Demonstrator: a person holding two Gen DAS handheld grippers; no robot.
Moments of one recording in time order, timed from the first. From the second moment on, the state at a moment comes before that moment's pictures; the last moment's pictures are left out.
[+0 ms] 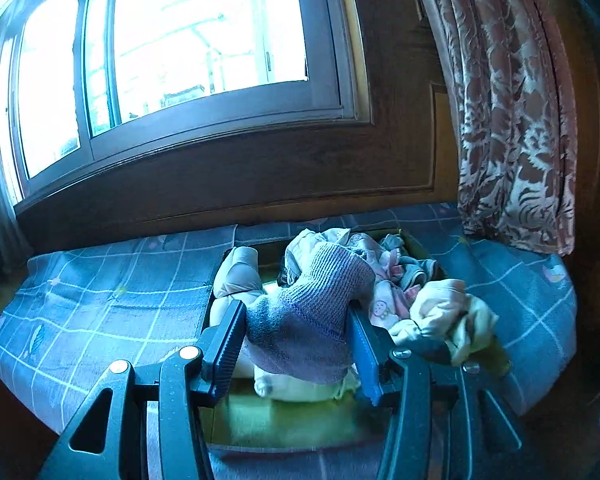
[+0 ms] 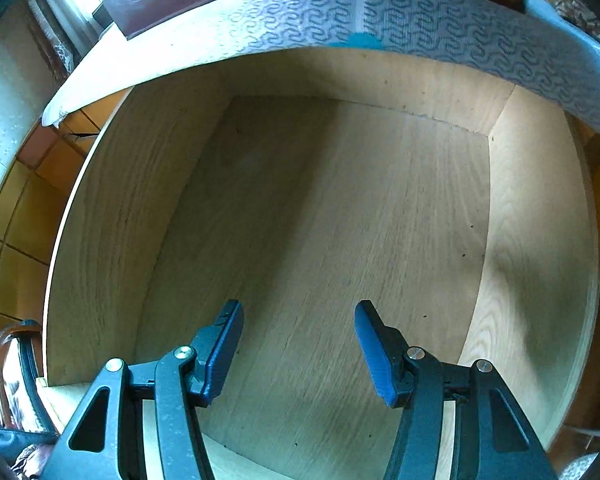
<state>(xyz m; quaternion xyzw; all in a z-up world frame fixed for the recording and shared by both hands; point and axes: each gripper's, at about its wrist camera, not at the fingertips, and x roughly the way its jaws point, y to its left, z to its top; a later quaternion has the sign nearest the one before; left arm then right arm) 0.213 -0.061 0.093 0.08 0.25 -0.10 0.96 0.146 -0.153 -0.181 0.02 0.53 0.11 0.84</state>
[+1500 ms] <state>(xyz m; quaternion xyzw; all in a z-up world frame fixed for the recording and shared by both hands) 0.238 -0.045 0.057 0.04 0.27 -0.05 0.96 0.151 -0.156 -0.168 0.02 0.48 0.05 0.87</state>
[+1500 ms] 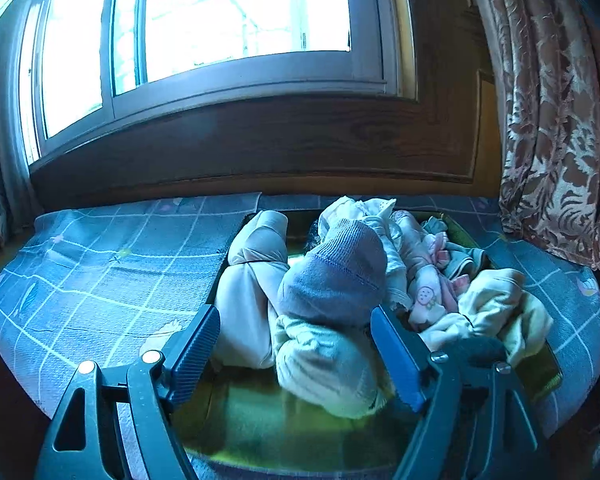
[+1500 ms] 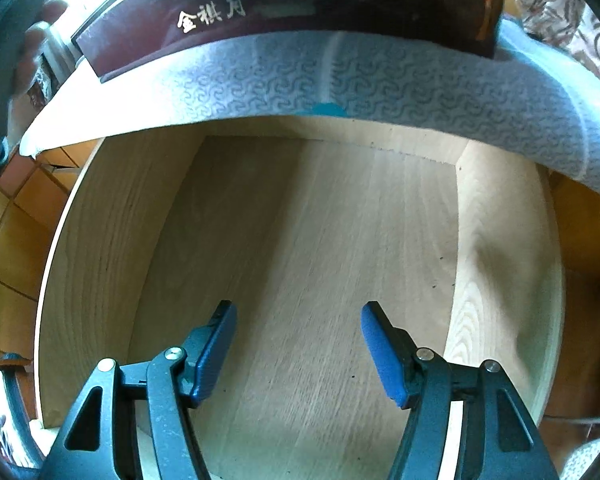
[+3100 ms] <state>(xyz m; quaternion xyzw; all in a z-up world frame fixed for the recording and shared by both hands) 0.002 0.011 0.007 -0.01 0.28 -0.01 0.96 0.012 -0.153 -0.049 0.03 0.28 -0.11 0.95</state>
